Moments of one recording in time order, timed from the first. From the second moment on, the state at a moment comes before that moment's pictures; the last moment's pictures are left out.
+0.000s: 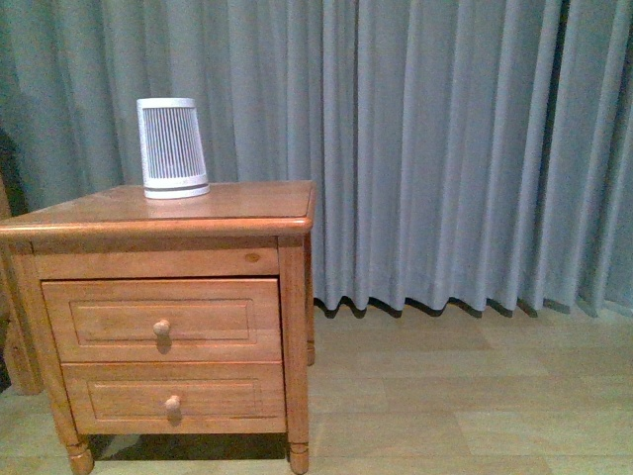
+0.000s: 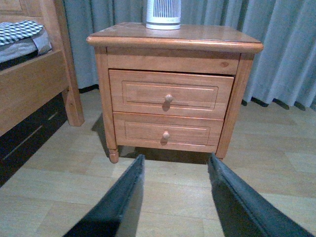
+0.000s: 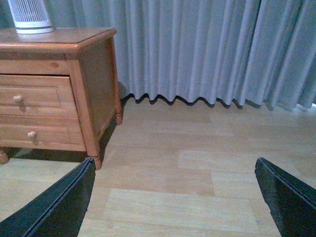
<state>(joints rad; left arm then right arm) 0.00 0.01 0.01 0.00 0.00 -0.01 0.00 0.00 0.01 0.00 0.00 0.00</state>
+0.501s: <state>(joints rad) 0.00 0.01 0.01 0.00 0.00 -0.01 0.00 0.00 0.01 0.00 0.00 0.00</state>
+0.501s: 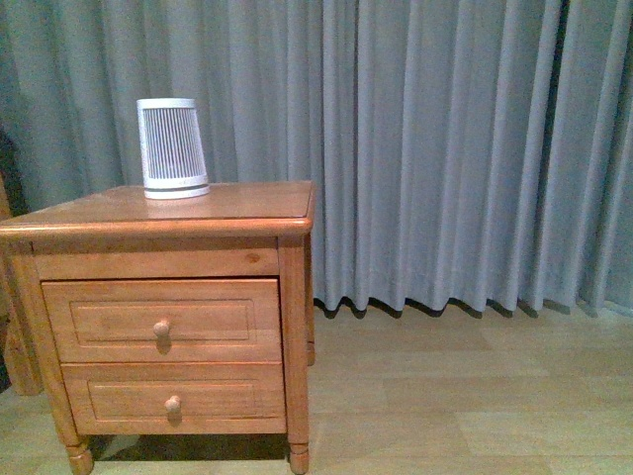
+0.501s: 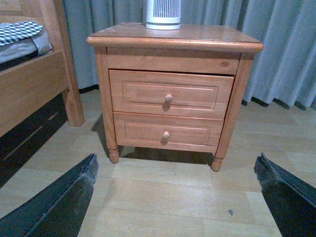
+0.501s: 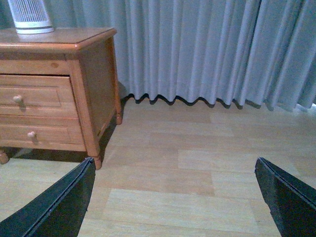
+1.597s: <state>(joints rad) 0.00 0.01 0.01 -0.01 0.00 -0.01 0.00 0.00 0.01 0.00 0.00 0.00</state>
